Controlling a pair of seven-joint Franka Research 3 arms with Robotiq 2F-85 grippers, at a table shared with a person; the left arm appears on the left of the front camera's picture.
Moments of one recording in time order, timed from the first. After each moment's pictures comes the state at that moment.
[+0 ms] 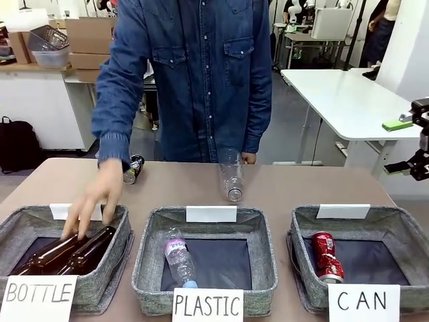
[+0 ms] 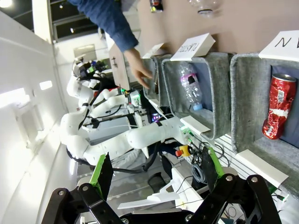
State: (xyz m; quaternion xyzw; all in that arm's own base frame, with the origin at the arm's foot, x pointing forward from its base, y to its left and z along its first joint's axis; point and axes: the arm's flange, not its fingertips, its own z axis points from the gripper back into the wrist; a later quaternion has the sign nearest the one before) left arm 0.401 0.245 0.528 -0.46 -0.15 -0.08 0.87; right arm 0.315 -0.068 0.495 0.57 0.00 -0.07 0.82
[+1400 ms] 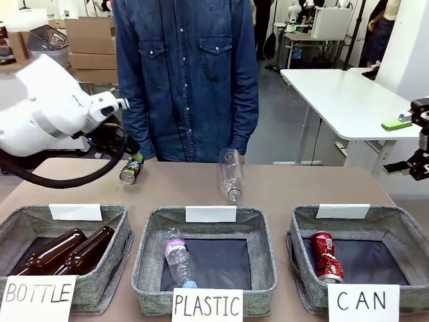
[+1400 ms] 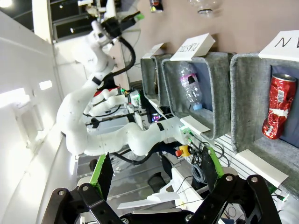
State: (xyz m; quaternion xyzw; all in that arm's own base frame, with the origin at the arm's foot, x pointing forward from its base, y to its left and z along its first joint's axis) left arm 0.571 -0.113 0.375 -0.14 -0.20 -0.20 0.95; right arm 0.315 -0.068 0.495 0.57 0.00 -0.07 0.82
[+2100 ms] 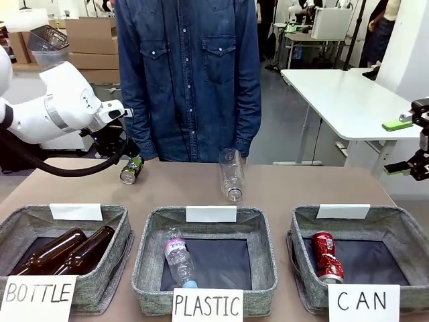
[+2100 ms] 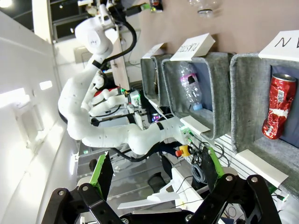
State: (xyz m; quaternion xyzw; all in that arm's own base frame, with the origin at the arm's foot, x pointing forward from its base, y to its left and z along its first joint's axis) left arm 0.634 -0.093 0.349 -0.13 -0.14 -0.19 0.96; right arm 0.315 -0.068 0.495 0.57 0.00 -0.07 0.82
